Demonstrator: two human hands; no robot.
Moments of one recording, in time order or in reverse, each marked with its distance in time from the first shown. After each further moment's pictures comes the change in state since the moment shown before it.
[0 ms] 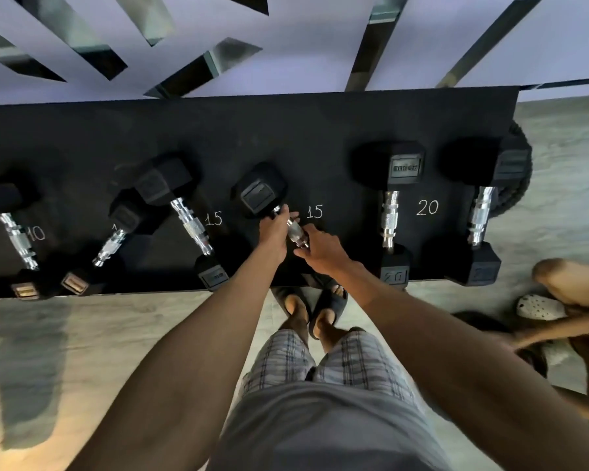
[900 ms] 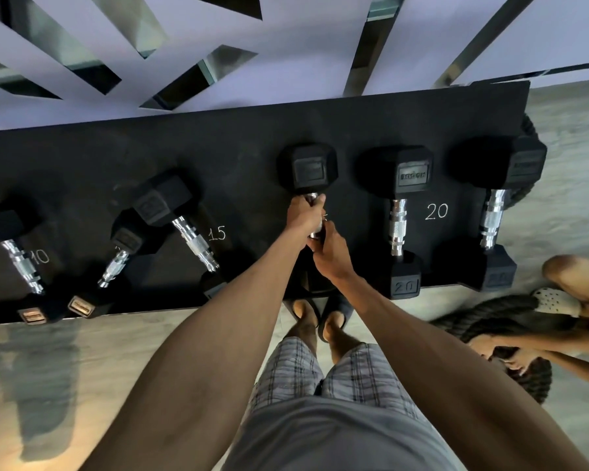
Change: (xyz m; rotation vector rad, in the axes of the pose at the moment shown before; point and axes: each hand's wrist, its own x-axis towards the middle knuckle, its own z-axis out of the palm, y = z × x) left_hand 0.001 0.045 0.056 0.605 -0.093 0.169; right_hand 0.013 -0.007 0.003 0.491 0.305 0.140
